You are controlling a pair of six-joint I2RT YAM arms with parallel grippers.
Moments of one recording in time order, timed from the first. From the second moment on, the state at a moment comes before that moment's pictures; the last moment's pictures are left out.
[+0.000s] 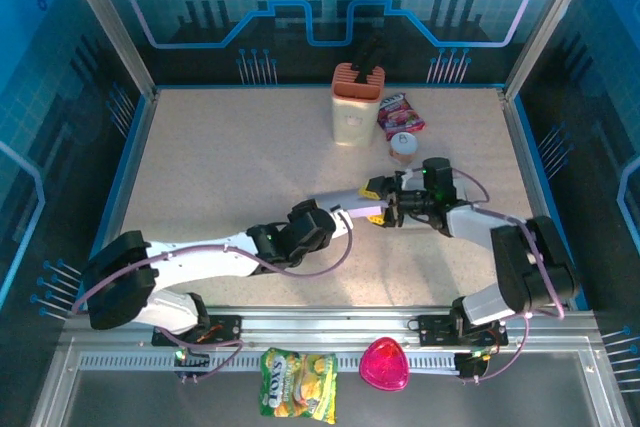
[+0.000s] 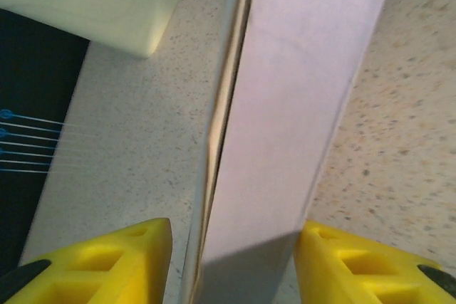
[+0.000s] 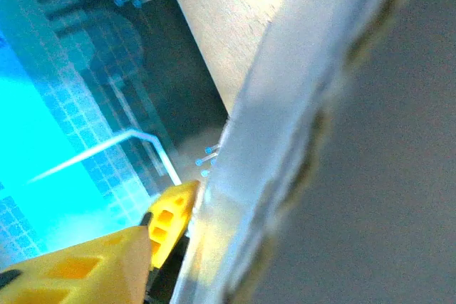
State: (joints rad) left arm -1.04 1.39 0.80 -0.21 -0.56 0.39; right arm 0.20 1.42 0.56 0.27 -1.00 1.35
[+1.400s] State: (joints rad) left arm -0.22 1.54 0.91 -0.47 0.09 -0.34; right arm 0.39 1.50 0.75 -0.12 -0.63 0.85
